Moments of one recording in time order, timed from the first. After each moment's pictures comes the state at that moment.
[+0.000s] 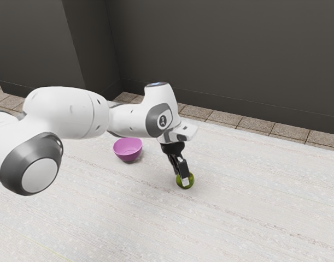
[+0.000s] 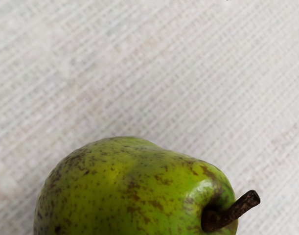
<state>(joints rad) -0.37 0.66 0.20 -1.54 -0.42 2.09 0.75</state>
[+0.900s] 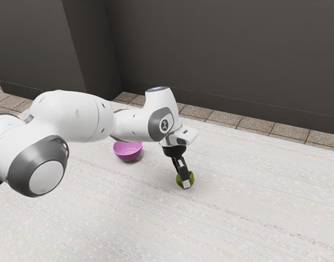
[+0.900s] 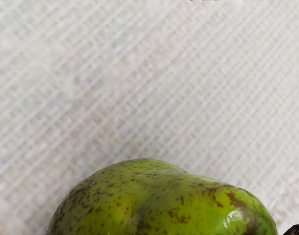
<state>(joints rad) -0.36 0.71 0.20 -1.51 -0.44 2.13 0.85</state>
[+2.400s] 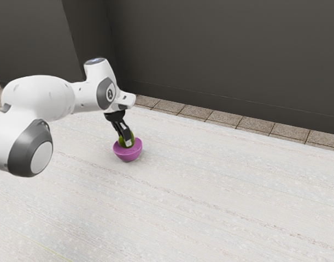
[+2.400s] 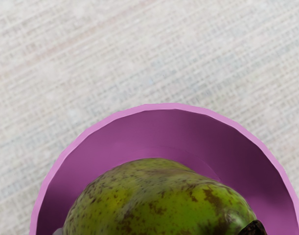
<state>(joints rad) -0.17 0.72 0.41 -1.42 -0.43 2.13 0.88</state>
